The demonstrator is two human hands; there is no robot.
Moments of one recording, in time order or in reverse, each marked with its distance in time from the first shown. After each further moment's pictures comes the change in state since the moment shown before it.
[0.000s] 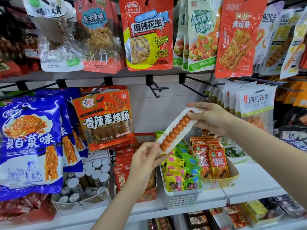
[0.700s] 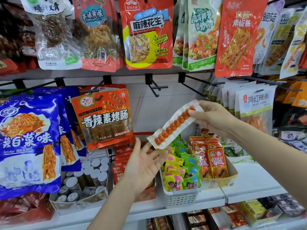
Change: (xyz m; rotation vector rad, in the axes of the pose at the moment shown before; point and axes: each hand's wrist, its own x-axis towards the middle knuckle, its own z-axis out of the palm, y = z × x) left_hand 0.003 0.017 0.001 -0.663 0.000 -0.459; right_hand -0.002 0.008 -0.006 0.055 -0.099 -0.177
